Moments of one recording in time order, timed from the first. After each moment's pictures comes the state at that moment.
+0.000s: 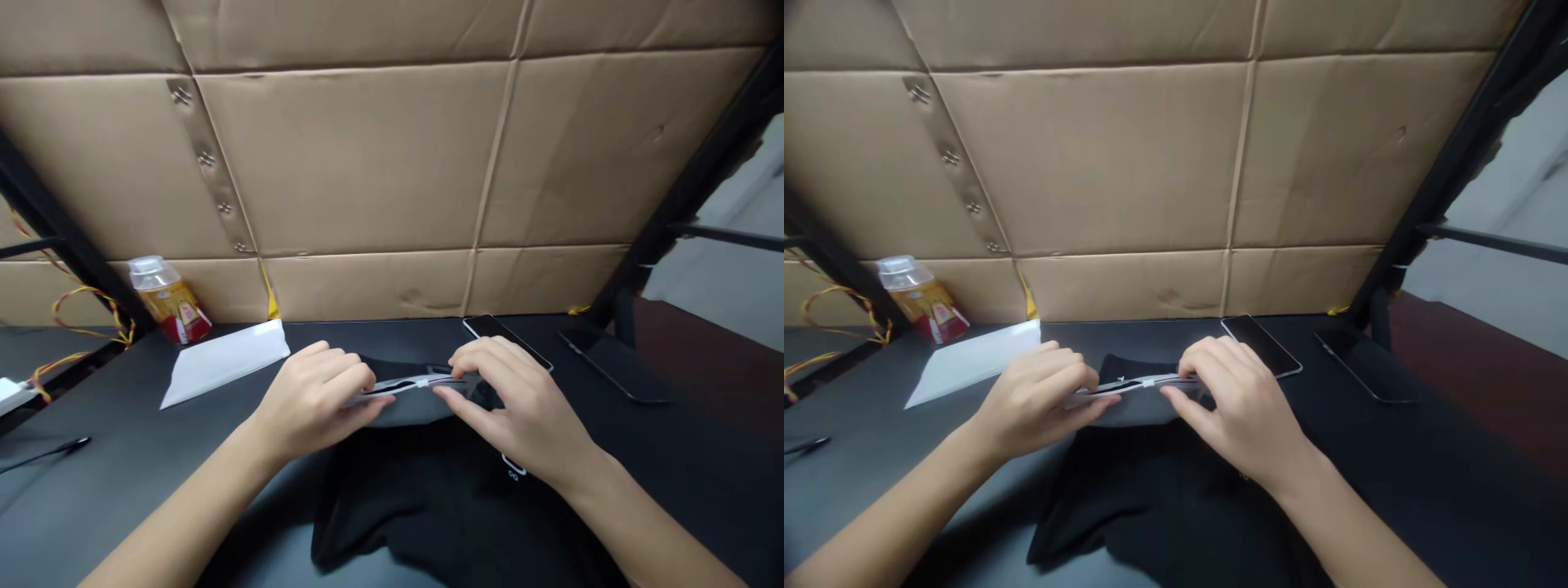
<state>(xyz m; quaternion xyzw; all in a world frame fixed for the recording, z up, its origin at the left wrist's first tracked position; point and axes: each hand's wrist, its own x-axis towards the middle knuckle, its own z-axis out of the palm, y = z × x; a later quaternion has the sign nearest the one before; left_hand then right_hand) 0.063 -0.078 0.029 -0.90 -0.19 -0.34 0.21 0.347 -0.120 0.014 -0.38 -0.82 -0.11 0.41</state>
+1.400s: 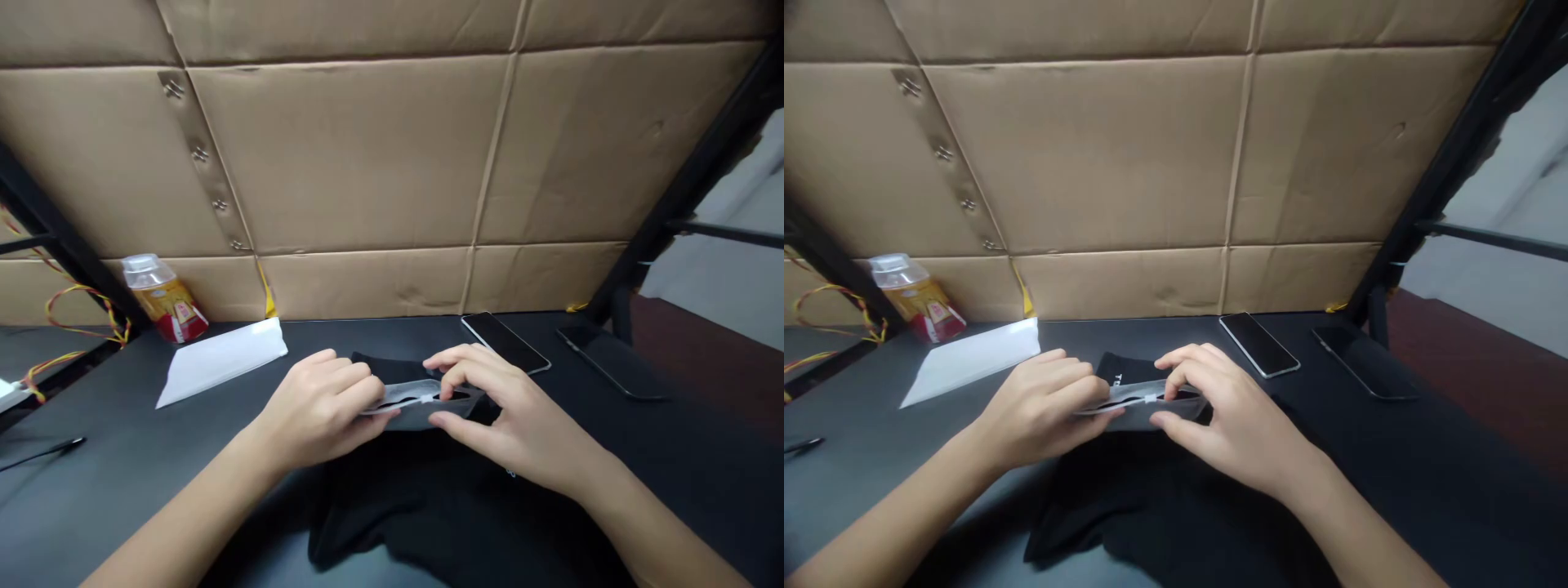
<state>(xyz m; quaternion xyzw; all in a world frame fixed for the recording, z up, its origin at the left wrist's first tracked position) 0.069 -0.086 0.024 -0.91 -0.18 -0.30 0.22 0.348 -0.132 0.018 -0.40 -0.83 0.09 0.37</state>
